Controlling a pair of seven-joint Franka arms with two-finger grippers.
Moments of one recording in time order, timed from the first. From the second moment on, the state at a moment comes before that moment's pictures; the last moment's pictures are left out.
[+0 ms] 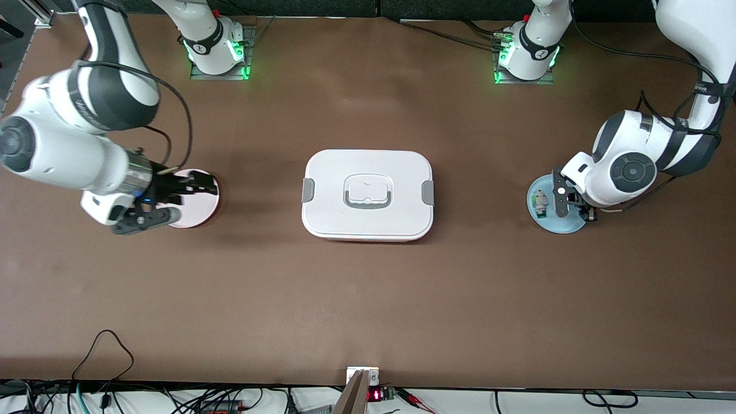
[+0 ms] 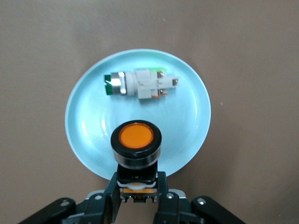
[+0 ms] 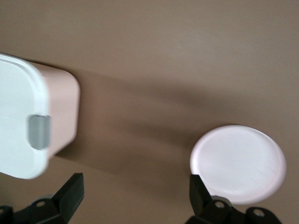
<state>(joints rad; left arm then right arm) 0.52 0.36 -0.56 -2.08 0.54 2.11 1.21 -0.03 0.29 0.19 -1.60 0.11 1.76 -0.05</state>
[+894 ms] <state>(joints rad) 0.67 0.43 -0.56 -2.20 0.72 2.40 1.20 -0.03 0.25 -0.03 -1.40 -0.14 1.59 -0.01</state>
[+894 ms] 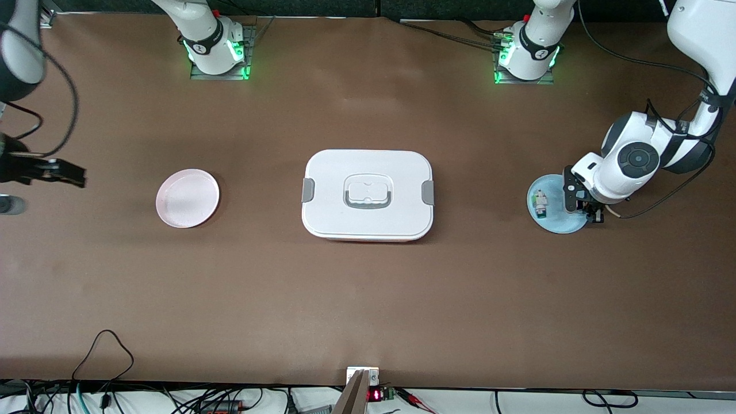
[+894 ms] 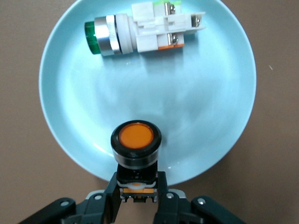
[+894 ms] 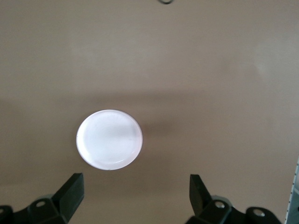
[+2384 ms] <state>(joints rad) 0.67 0.40 -0.67 -1.90 0.42 2.01 1.07 -0.08 0.07 -0.04 -1.63 -0.05 1.67 -0.02</state>
